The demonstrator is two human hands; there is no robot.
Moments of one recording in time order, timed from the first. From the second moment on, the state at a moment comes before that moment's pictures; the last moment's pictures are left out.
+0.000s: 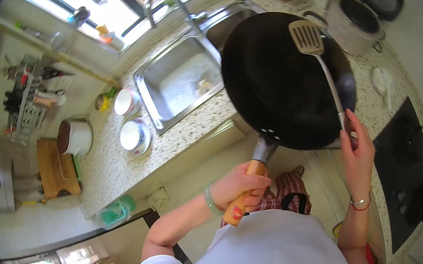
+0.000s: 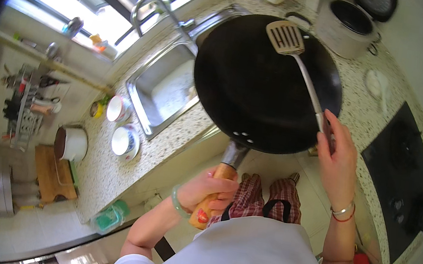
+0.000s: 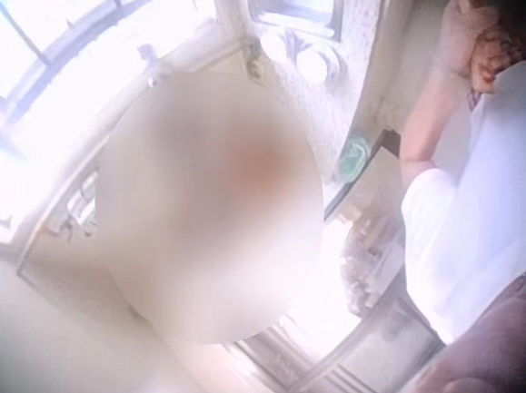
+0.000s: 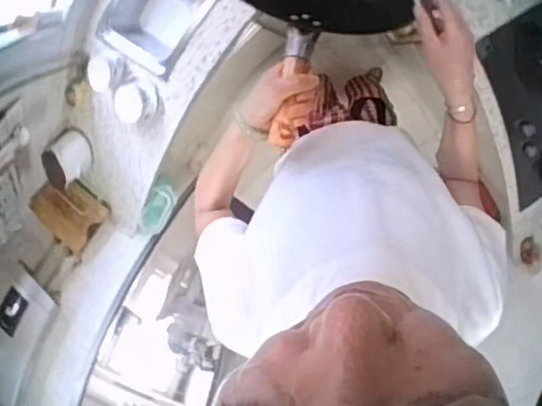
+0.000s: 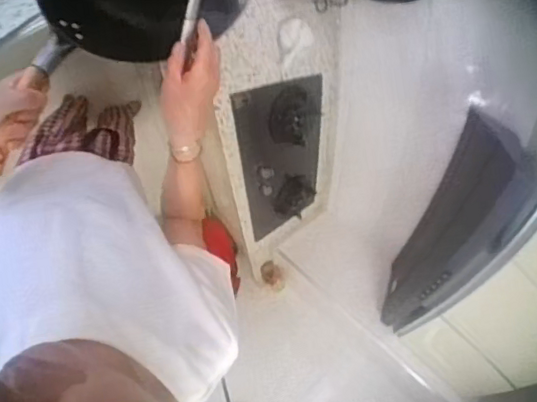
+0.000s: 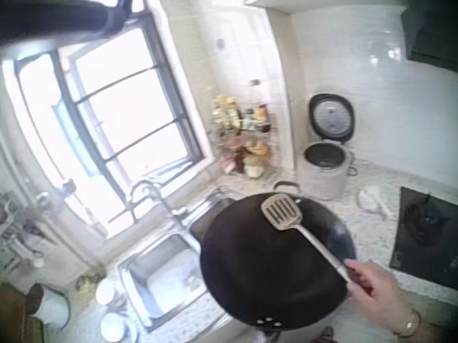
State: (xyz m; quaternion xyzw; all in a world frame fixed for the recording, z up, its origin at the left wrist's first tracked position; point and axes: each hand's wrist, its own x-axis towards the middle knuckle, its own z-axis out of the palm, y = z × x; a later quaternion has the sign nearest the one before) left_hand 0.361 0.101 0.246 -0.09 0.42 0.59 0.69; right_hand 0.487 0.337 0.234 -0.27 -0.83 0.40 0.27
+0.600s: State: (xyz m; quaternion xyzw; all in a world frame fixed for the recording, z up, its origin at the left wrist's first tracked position) left_hand 0.220 -0.059 0.238 -0.22 0.46 0.73 0.46; right_hand 0.178 0.272 0.090 -0.03 -0.96 0.21 0.15
